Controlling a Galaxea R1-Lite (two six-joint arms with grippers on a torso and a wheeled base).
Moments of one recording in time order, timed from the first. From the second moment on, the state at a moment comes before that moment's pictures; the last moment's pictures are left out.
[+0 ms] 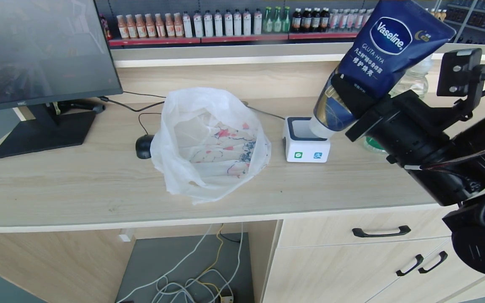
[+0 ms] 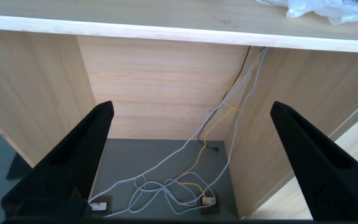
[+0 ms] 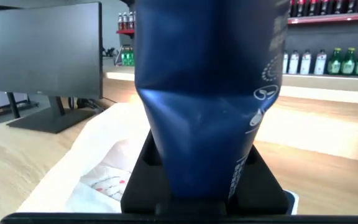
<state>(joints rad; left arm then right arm) 0.00 0.00 0.00 0.00 0.00 -0.01 0.48 1.72 -0.75 -1.51 0.15 -0.02</state>
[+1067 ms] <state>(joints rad) 0.00 0.00 0.00 0.00 0.00 -0.02 0.42 1.65 -0.67 -1.56 0.07 -0.06</state>
